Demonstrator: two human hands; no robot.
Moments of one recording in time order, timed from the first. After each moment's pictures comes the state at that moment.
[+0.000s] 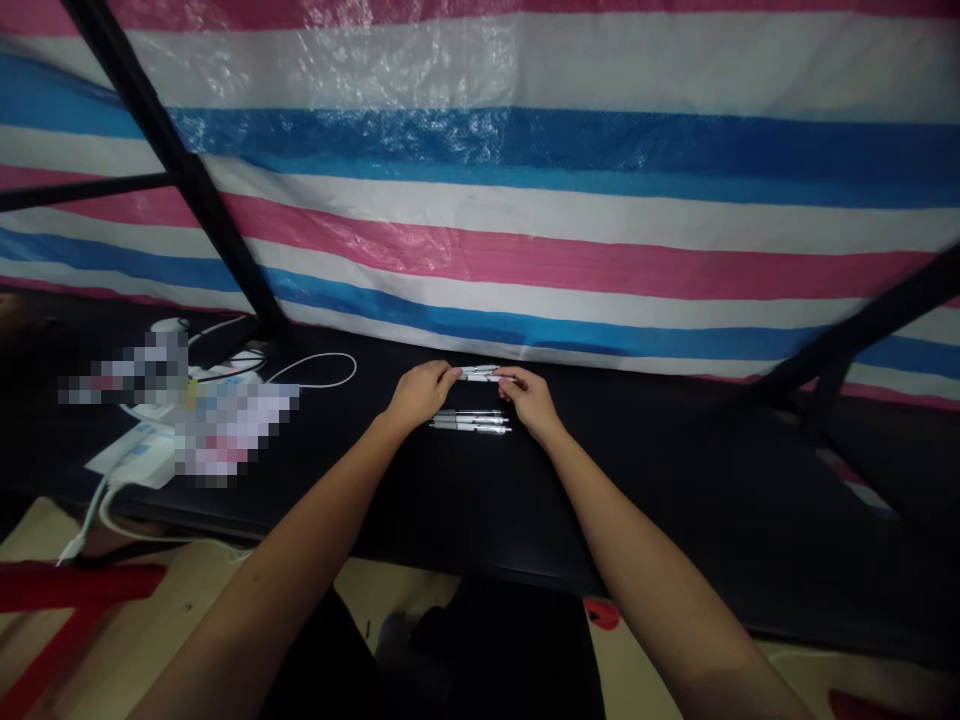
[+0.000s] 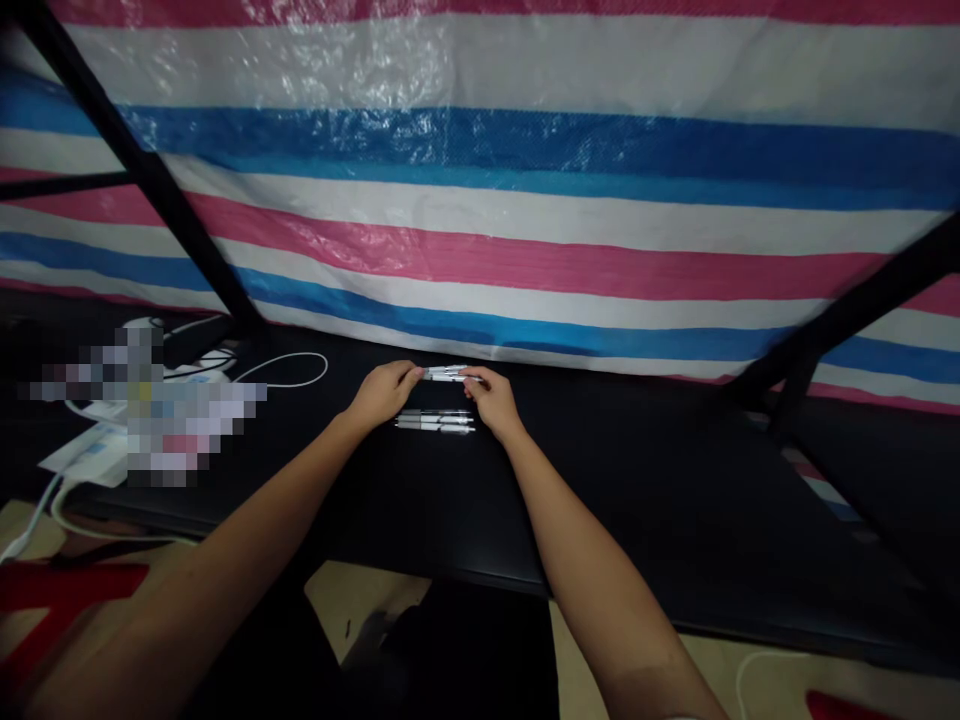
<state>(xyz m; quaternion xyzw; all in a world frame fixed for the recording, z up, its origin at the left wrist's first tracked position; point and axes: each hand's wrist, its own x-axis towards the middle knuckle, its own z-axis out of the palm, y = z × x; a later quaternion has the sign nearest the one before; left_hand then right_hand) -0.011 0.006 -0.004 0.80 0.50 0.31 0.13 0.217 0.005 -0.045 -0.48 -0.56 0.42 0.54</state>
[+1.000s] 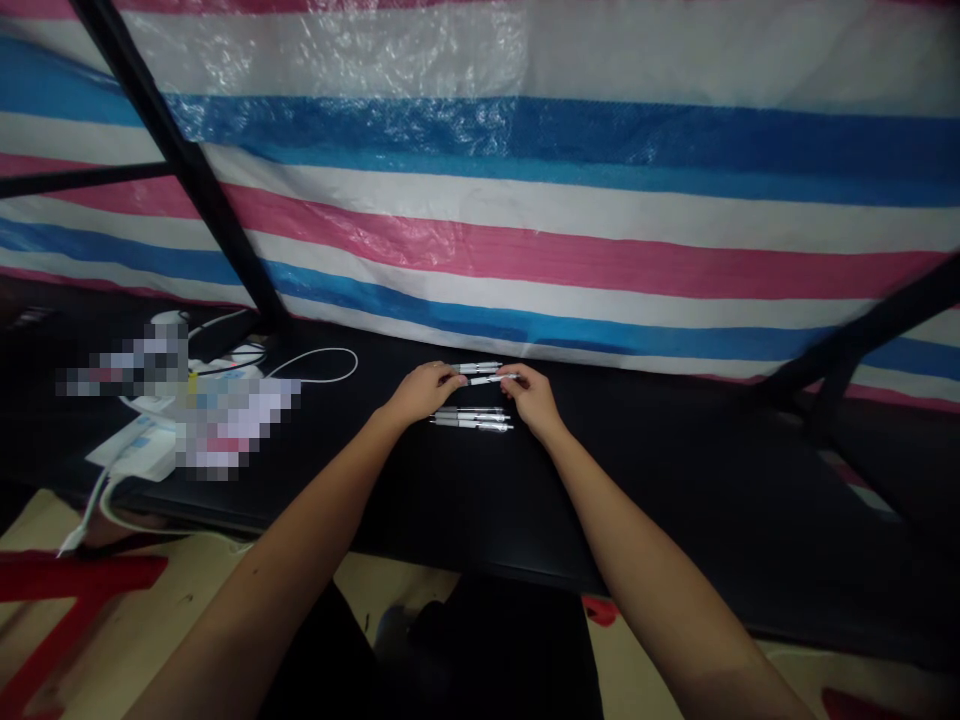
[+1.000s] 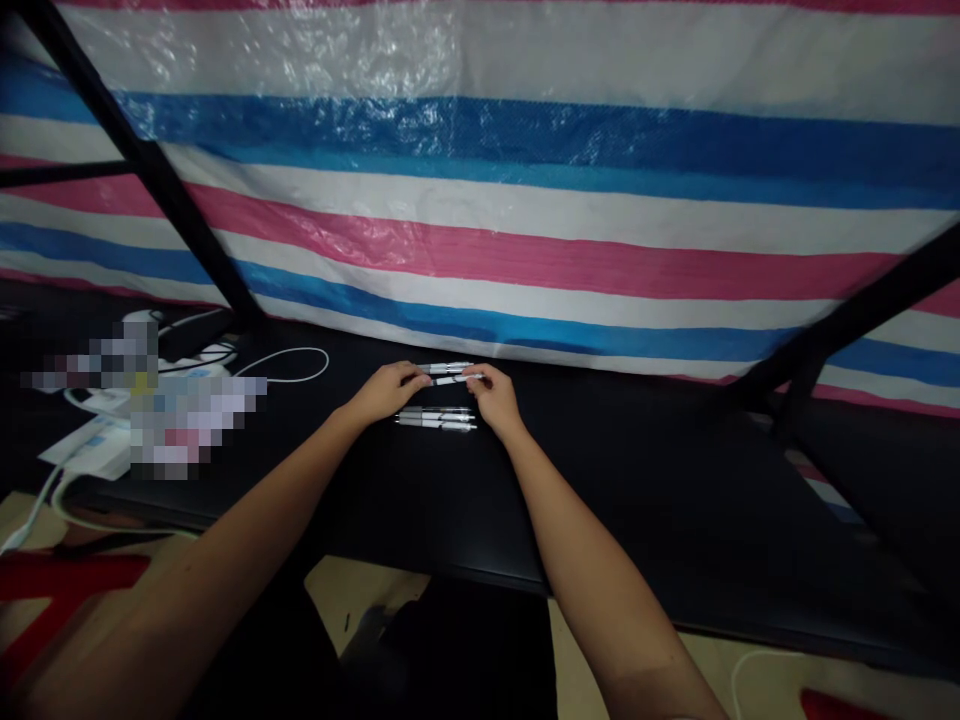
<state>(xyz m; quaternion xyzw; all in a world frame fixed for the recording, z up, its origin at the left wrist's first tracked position) -0.017 0.016 -0.016 0.82 0.46 0.29 0.20 0.216 0.002 -0.042 -0.49 -0.57 0.38 0.53</state>
